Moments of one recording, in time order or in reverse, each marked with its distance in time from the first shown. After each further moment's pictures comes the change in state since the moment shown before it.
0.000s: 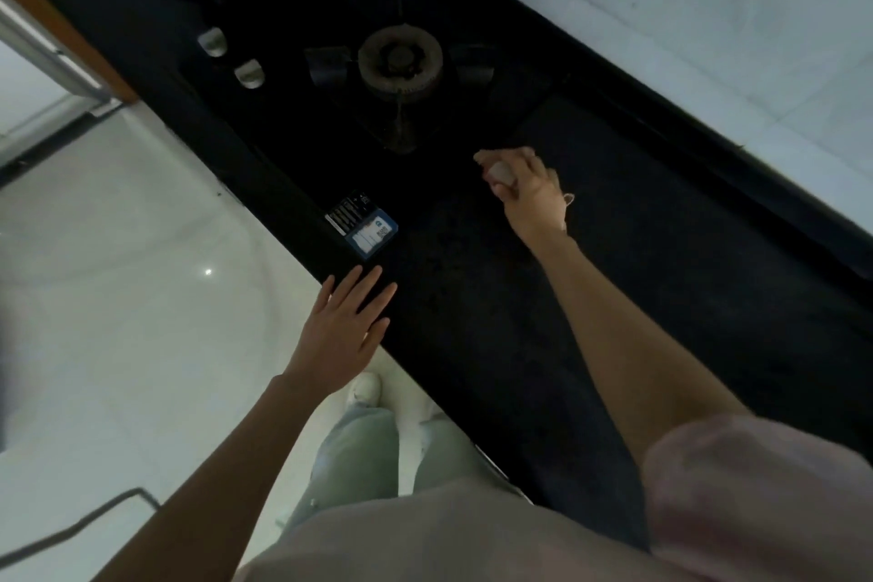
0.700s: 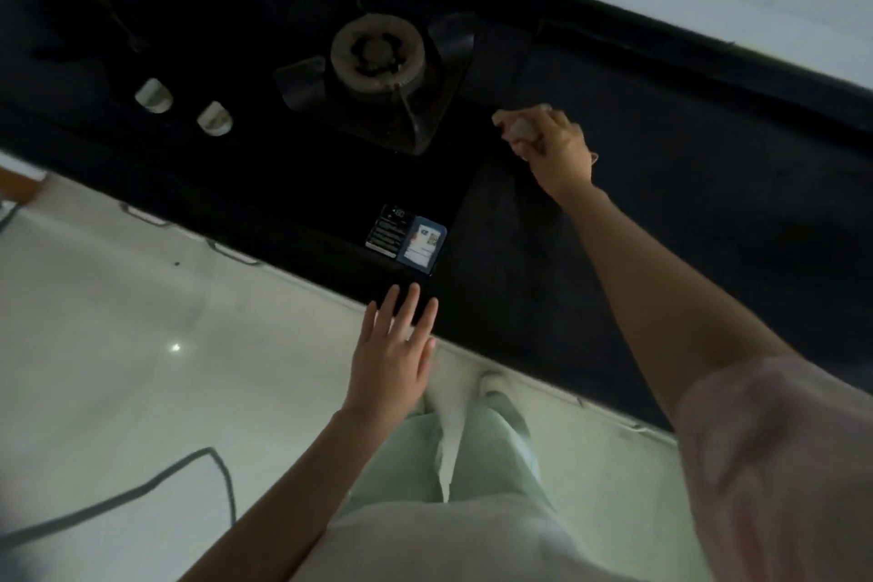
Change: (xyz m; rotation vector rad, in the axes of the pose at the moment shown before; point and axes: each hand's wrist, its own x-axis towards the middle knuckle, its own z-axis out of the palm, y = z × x) left_hand 0.001 -0.083 0.014 0.027 0.018 0.303; right_hand 0.007 -0.021 0.026 -0.049 0.168 0.292
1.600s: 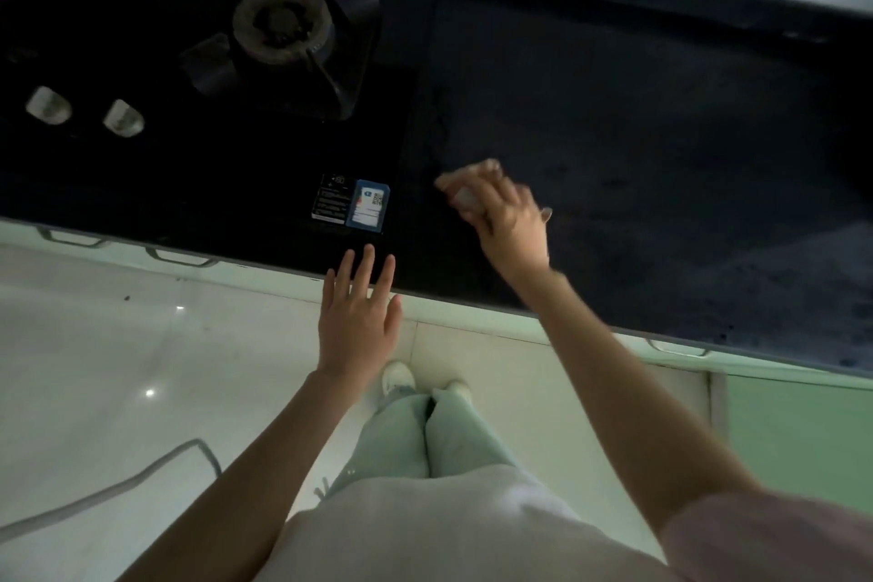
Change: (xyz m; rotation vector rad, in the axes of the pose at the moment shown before) left_hand 0.001 -0.002 -0.002 0.022 0.001 0.026; right_hand -0.187 -0.030 -0.008 -0.095 0.122 0.041
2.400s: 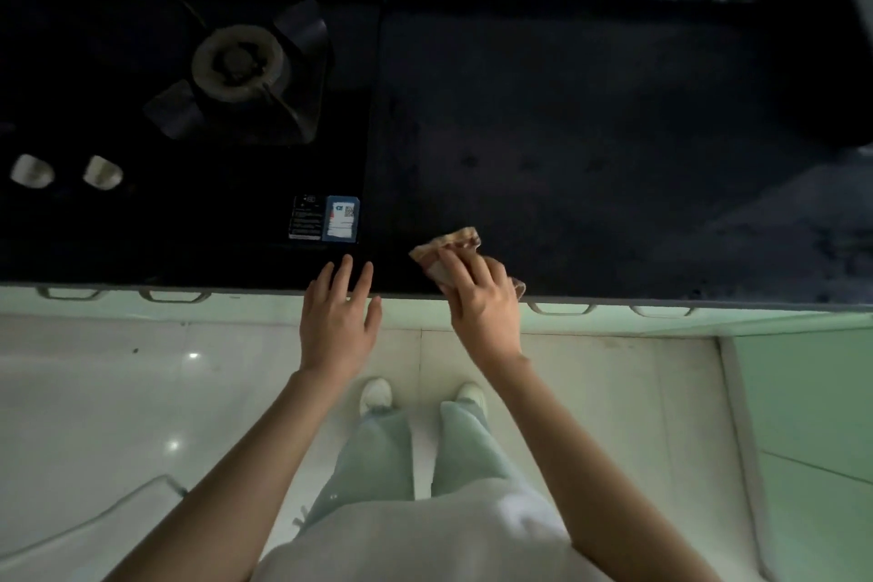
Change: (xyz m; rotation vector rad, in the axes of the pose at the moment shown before) left_hand 0.007 -0.008 -0.016 0.024 -0.045 0.069; right_hand -0.108 -0.040 0.012 0.012 0.158 0.136
